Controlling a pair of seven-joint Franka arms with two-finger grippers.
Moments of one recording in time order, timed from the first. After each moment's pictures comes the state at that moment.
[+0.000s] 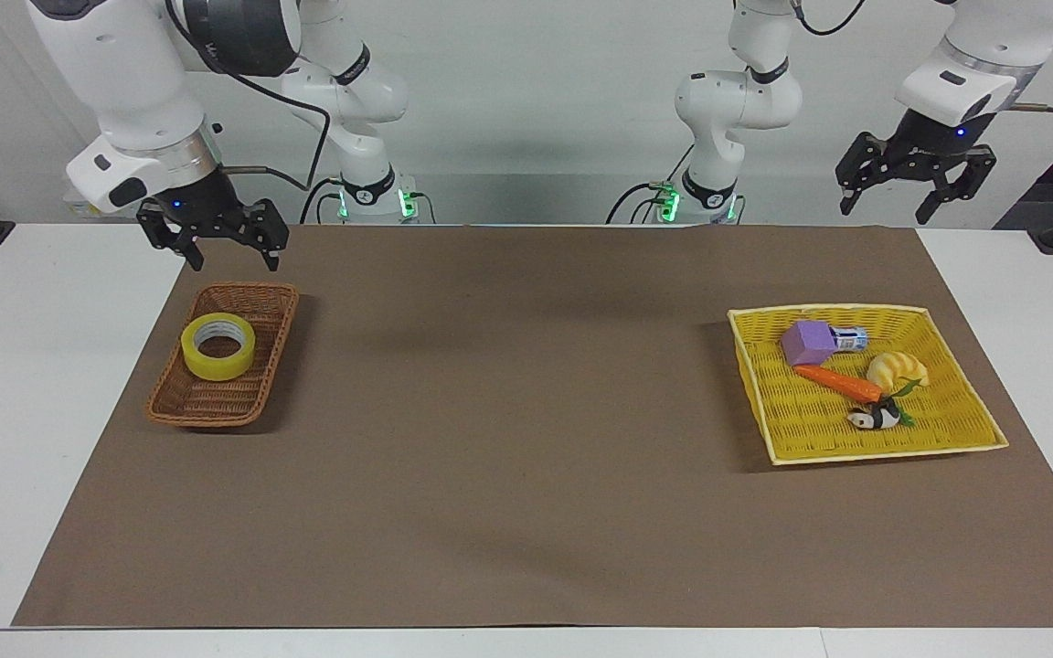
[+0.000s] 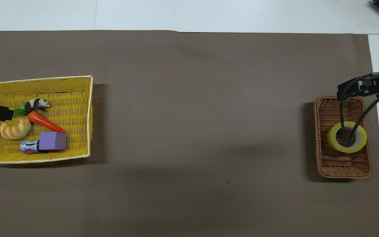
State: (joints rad) left arm -0.15 -0.05 0.07 -1.49 0.00 1.48 0.17; right arm -0.06 0.13 0.08 -1.39 -0.05 1.48 0.00
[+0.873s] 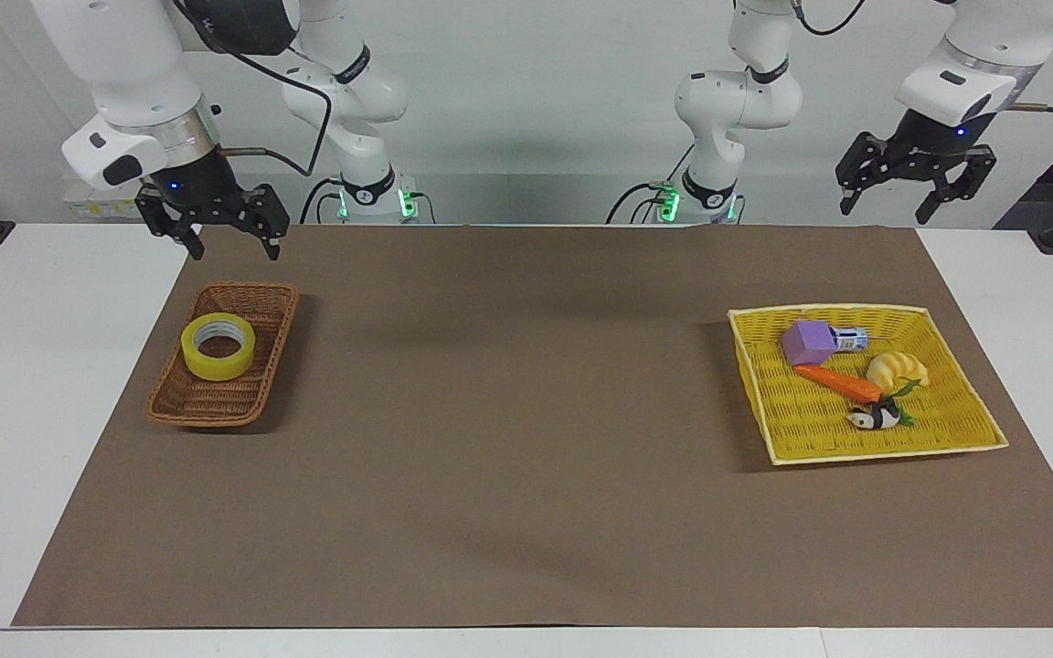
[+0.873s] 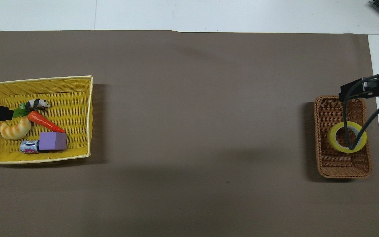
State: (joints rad) left arm -0.15 -0.05 0.07 -1.49 0.00 1.48 0.17; right arm -0.06 0.11 0.08 -1.39 -0.04 1.48 0.01
